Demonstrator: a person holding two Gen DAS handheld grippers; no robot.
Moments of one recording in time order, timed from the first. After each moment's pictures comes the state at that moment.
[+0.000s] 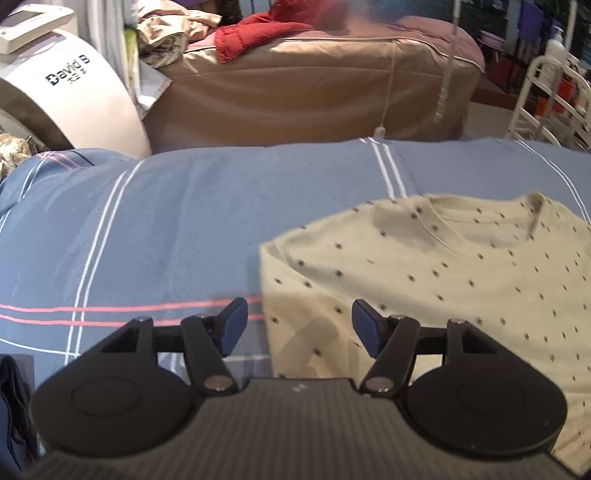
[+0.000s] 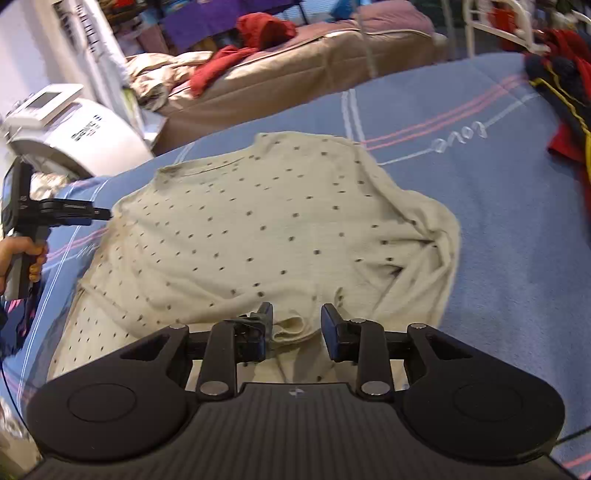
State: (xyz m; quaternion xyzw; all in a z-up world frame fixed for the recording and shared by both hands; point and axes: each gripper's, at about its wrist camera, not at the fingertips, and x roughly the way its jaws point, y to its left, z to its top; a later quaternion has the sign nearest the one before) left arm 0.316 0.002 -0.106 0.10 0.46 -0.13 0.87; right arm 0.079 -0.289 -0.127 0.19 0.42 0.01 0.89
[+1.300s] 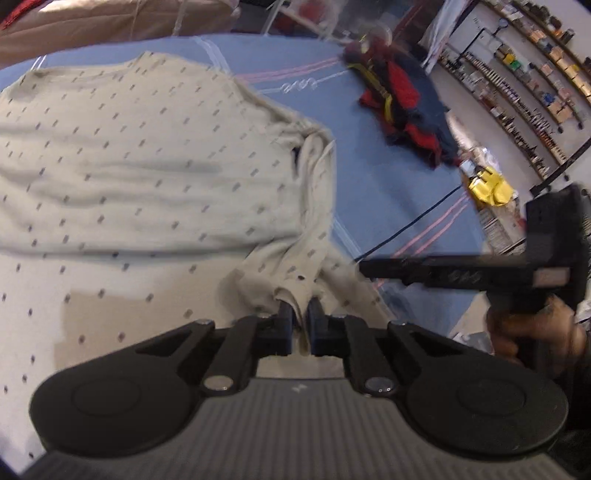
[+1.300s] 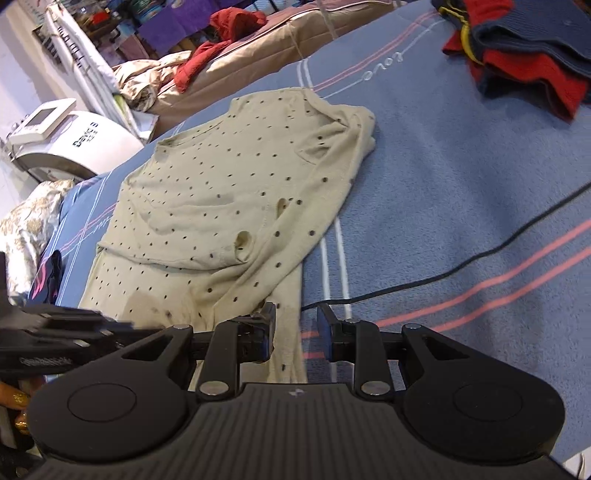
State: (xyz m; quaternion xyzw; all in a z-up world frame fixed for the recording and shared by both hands) left arm 0.033 -0.136 -0.086 0.01 0.49 -0.46 0.74; right arm -0.040 -0.302 -0.142 0.27 0.43 -0.02 0.86
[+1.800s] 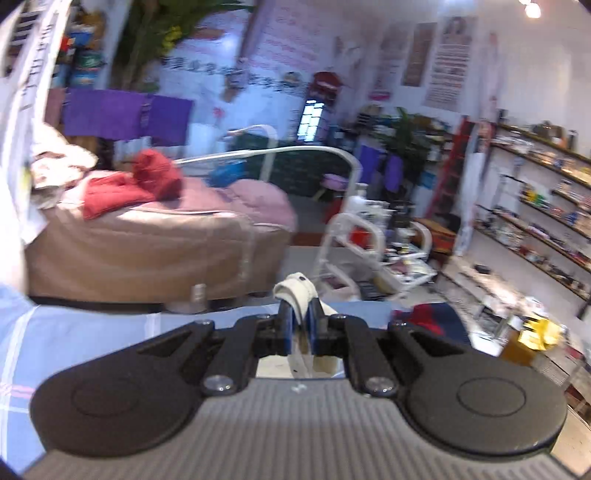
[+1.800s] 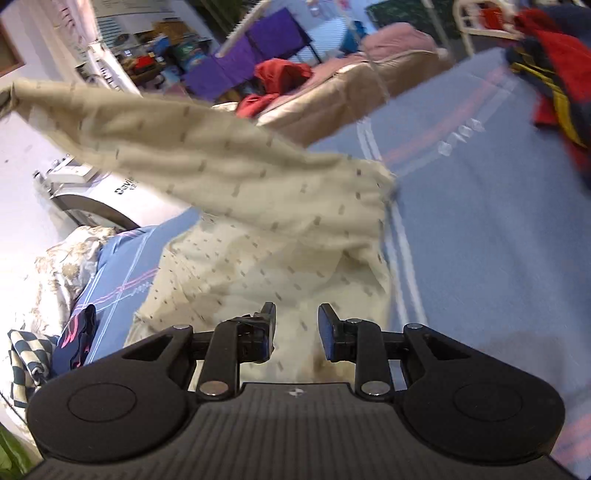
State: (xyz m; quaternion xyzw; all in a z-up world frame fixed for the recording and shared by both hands) left arm 0.111 -0.029 0.132 -0.05 0.24 -0.35 0.90; right arm 0.045 -0.290 -0.132 0.27 0.32 0.05 0.91
